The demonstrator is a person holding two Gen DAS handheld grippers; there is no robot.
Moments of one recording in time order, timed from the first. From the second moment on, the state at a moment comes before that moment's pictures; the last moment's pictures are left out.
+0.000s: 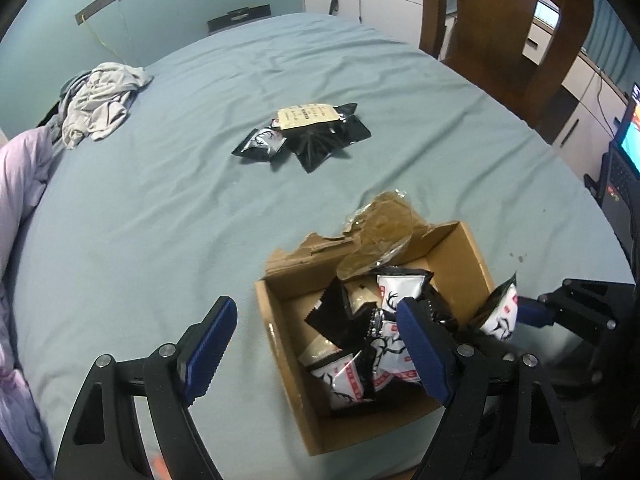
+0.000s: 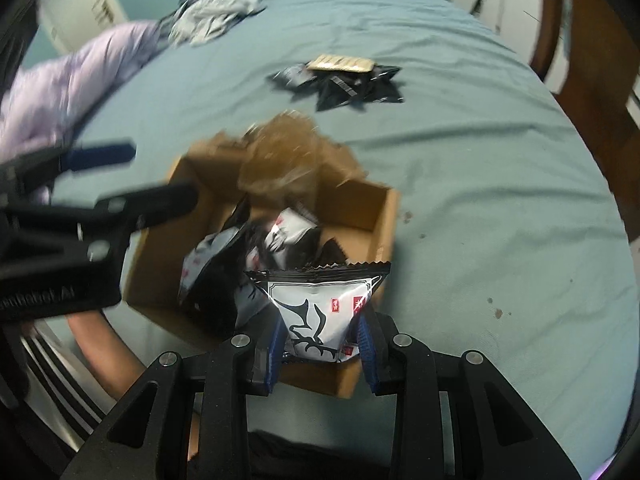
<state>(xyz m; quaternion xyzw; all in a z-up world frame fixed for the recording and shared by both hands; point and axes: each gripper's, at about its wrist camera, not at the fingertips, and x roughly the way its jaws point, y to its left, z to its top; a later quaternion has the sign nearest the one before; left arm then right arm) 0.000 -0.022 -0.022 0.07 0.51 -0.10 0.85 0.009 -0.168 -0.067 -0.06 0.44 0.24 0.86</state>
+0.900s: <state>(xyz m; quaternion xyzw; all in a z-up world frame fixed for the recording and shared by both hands) 0.001 -0.019 -0.020 0.08 0.51 -0.08 0.85 -0.001 -0.228 -0.049 0.10 0.37 0.21 0.90</state>
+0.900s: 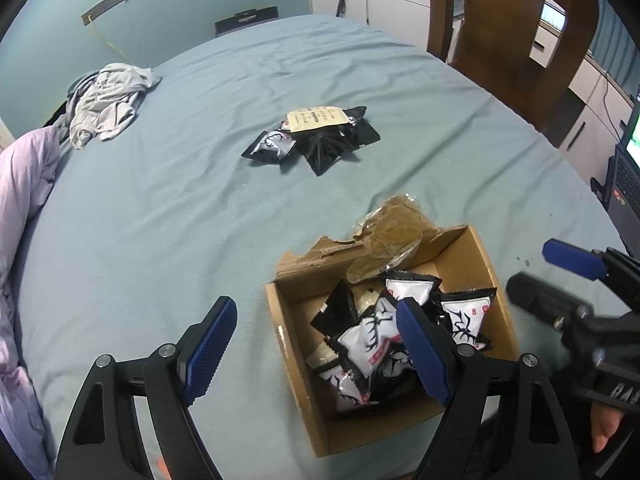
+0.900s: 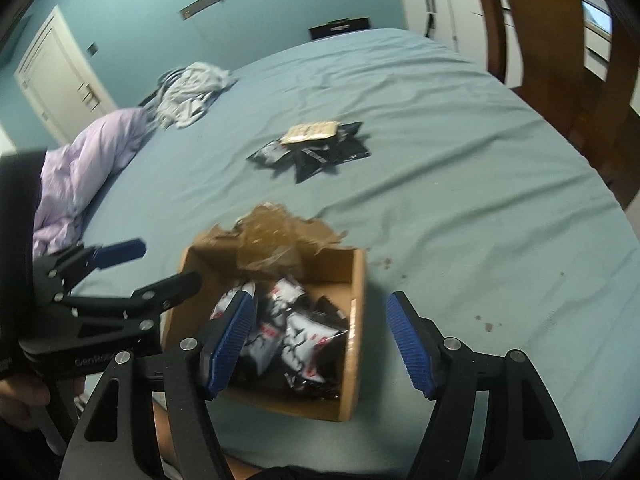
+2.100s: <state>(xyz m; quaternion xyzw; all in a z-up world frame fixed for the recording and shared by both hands) 0.005 -0.033 -0.004 0.08 0.49 -0.10 0.86 0.083 -0.238 -0.039 0.11 0.41 0.20 0.88</state>
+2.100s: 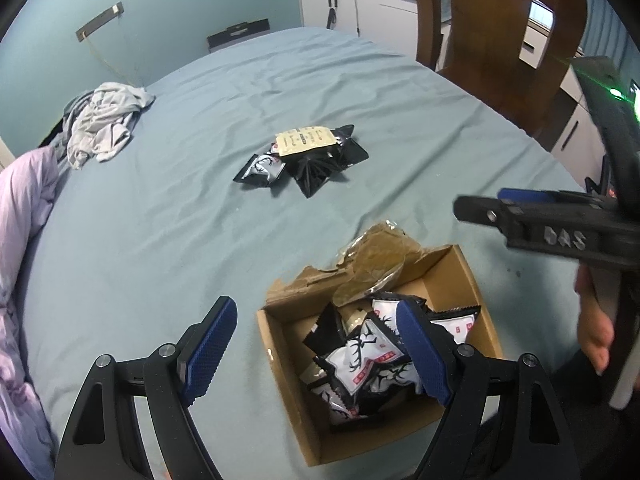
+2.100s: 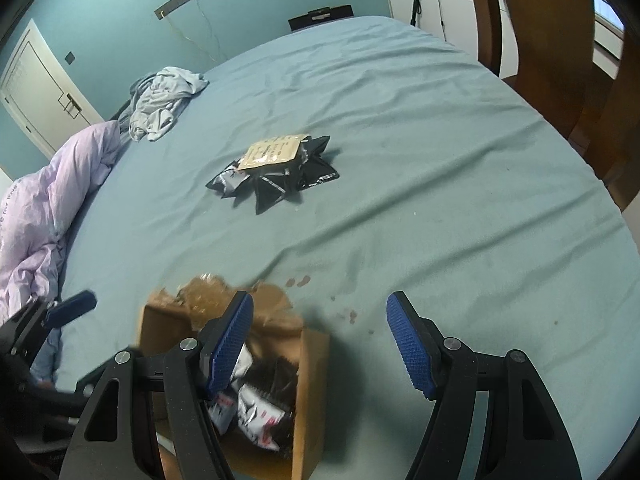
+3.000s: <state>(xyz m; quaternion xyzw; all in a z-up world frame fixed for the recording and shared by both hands) 0.030 -0.026 -0.020 0.04 0.52 -0.11 0.84 0.276 -0.157 -0.077 0.05 0.44 0.21 0.87</state>
